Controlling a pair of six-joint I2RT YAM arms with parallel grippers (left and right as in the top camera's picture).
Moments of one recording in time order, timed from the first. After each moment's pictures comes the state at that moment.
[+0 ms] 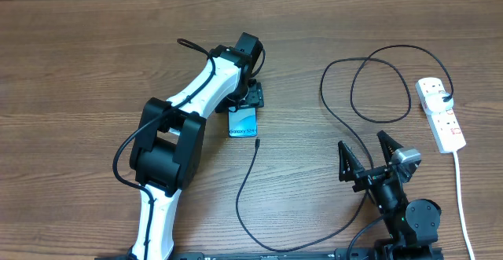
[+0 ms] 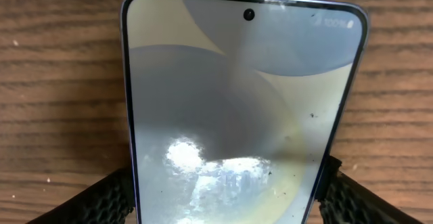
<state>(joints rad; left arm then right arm) -0.44 2.24 1.70 -0.95 0.01 -0.57 0.08 0.01 0.02 -0.01 -0.22 0.23</state>
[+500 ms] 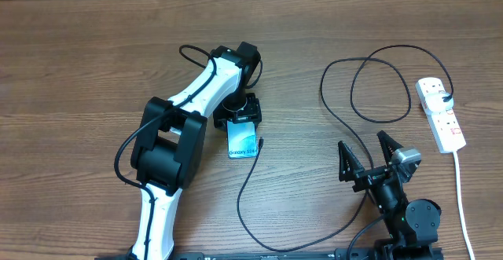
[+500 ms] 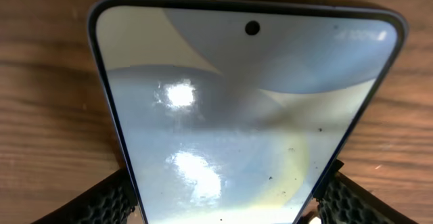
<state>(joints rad) -0.45 2.25 1.70 -1.17 0.12 -0.57 0.08 0.01 0.02 -0.01 -0.22 0.23</state>
